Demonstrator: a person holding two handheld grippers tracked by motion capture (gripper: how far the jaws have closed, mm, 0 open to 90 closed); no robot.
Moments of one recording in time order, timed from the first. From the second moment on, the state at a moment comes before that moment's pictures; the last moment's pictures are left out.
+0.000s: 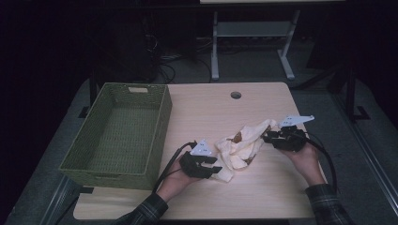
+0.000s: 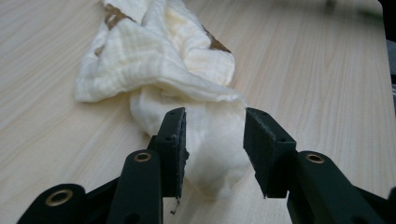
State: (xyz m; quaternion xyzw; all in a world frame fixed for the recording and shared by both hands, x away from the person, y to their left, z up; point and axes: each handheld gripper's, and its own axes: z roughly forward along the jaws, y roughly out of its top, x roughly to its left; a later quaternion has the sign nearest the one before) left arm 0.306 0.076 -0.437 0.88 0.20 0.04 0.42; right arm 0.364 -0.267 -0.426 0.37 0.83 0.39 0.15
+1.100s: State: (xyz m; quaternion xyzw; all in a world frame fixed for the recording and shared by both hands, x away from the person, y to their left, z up) left arm 0.305 0.057 -0.463 0.92 0.18 0.05 0.35; right arm 0.314 -0.179 -0.461 0.26 0.88 0.39 0.05
